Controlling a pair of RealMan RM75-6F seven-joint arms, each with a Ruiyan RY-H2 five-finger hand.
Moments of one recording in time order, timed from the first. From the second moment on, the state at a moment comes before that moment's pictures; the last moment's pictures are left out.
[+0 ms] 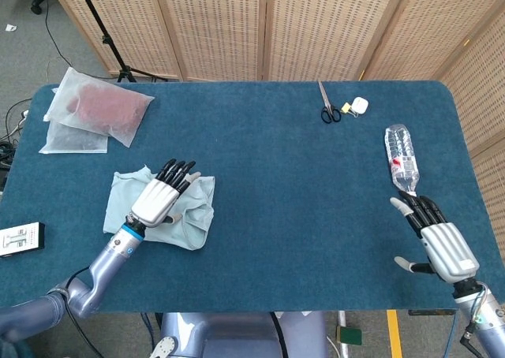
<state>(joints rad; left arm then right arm) -0.66 -1.67 -0.08 -1.11 1.56 1.15 0.06 0.25 -0.97 0.00 -1.68 -1.64 1.35 0.25</state>
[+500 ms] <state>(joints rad) -0.69 -1.75 -0.09 -1.08 1.56 1.15 0.08 0.25 -0.96 0.00 -1.68 -1.65 1.36 0.27</state>
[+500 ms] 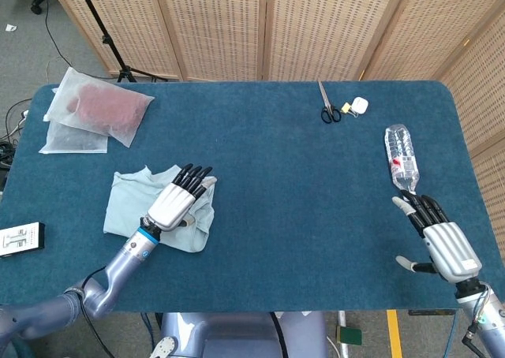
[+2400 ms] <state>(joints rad) -0.41 -1.35 -0.09 -1.47 1.44 1.42 -0.06 0.24 -0.97 0.00 -1.68 -1.67 1.39 0.26</state>
